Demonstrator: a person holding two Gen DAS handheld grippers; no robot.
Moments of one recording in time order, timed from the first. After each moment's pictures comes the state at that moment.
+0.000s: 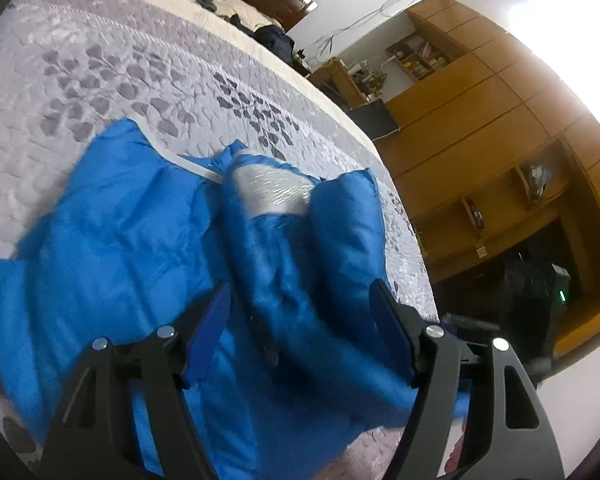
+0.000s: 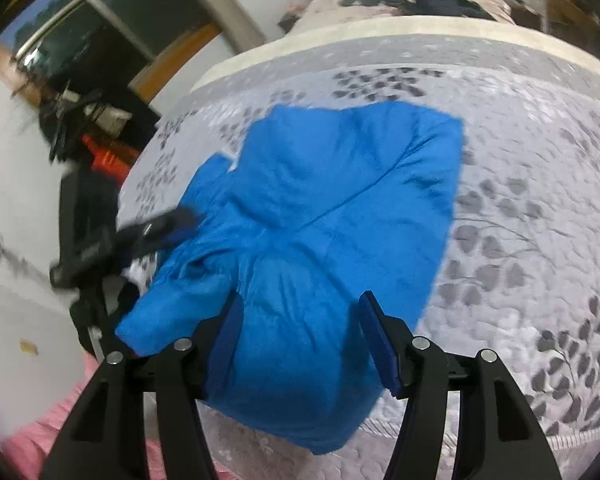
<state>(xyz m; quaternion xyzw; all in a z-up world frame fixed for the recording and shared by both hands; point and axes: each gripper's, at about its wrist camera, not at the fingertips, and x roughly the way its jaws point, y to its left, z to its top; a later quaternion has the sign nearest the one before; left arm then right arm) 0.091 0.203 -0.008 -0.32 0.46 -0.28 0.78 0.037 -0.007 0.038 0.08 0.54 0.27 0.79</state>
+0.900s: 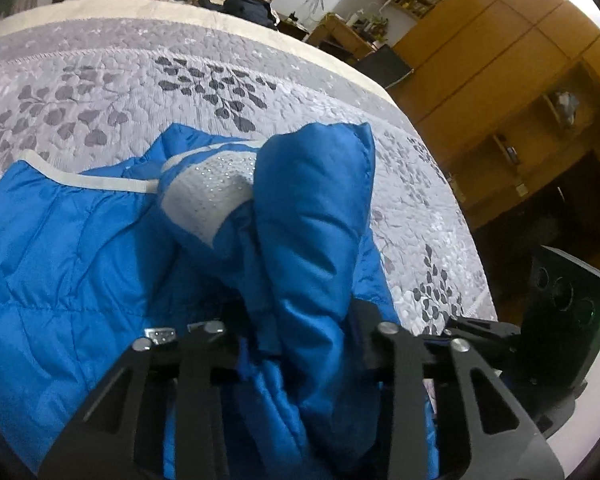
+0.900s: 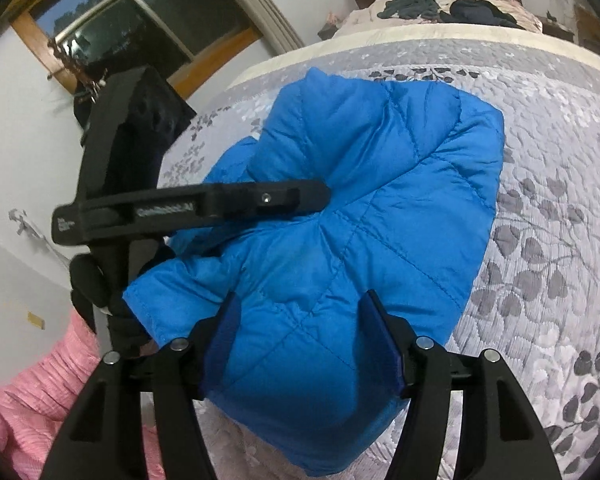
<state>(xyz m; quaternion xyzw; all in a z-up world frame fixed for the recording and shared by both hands) 0.121 0.110 0.001 -0.18 0.50 -0.27 0.80 0.022 -0.019 0.012 0.10 0.50 0.33 0.79</state>
